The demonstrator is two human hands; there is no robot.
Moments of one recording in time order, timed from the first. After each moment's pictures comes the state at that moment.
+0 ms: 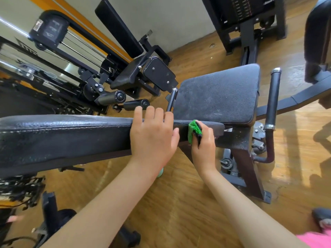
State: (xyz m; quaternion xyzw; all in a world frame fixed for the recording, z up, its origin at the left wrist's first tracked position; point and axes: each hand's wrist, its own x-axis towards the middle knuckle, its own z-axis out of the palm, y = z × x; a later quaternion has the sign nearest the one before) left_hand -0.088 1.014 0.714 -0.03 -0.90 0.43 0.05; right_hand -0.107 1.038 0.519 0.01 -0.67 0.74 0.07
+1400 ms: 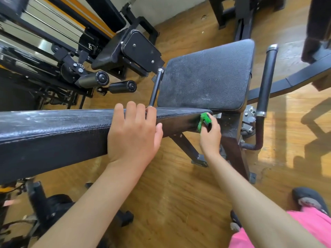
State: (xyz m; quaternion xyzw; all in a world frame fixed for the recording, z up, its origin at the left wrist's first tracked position) left_hand -0.104 1.005 0.678 -0.01 -0.85 0.53 -0.01; right_hand -0.150 1.044 0.422 -0.18 -0.66 0.72 -0.13
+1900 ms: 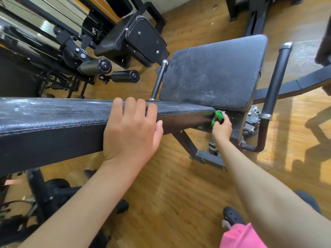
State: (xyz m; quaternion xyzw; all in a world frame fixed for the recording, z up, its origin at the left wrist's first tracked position) left_hand -0.104 1.005 0.676 -0.01 -0.85 0.53 -0.02; right_hand -0.192 1.049 0.363 -0.25 -0.65 0.68 -0.23
